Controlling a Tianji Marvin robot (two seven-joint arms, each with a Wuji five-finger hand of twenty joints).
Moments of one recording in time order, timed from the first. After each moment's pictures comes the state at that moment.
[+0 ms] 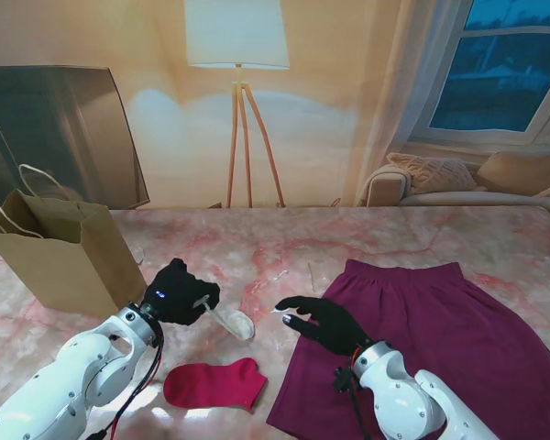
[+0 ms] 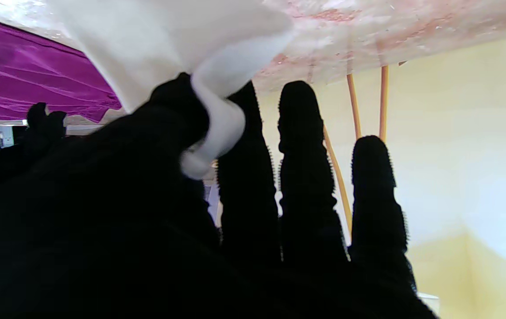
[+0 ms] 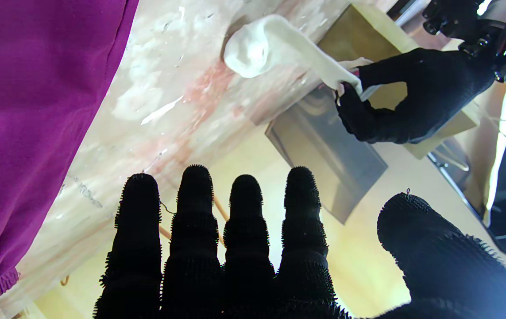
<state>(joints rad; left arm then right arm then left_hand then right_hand) 1.45 -1.04 -1.11 -1.43 1.21 -0.25 0.32 -1.61 -1.12 1.12 -1.57 -0.47 -0.19 -0.07 0.69 -0.71 0.92 -0.20 0.73 -0.41 1.04 0.40 1.33 -0.13 0.14 0.56 1.02 -0.02 0.53 0.57 0.33 0.18 0.95 0.48 0.16 -0.16 0.70 0.03 0.51 -0.12 0.40 0.41 0.66 -0.01 0.20 0.15 0.65 0.05 0.16 0.37 0.34 0.12 0.68 0.40</state>
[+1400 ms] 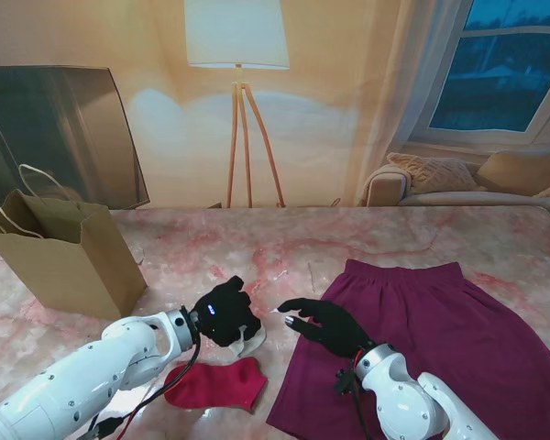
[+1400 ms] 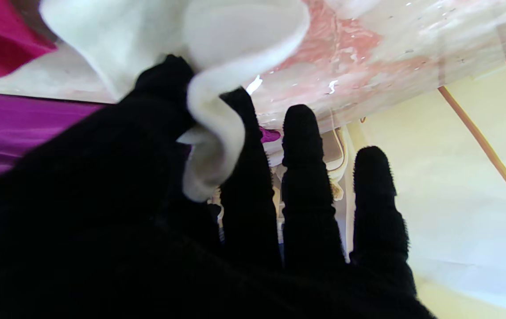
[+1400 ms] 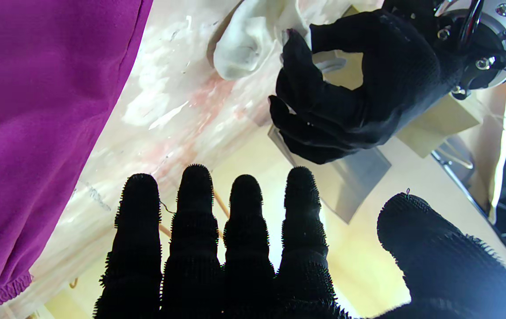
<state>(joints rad) 1.13 -1.00 -0.63 -1.24 1.26 -0.31 0.41 -1.63 -1.12 1.13 -1.57 -0.46 -0.19 -0.06 0.67 -0.80 0.95 -0.25 0.90 -0.42 1.00 0.22 1.19 -0.15 0.30 0.98 0.81 -0.01 0.53 0.68 0.24 0.19 0.90 0.48 0.16 -0.16 0.70 0.03 0.51 -0.12 0.40 0.41 0.66 -0.01 0.20 0.15 0.65 0.05 0.17 0.37 0.34 0.12 0.68 0.40</state>
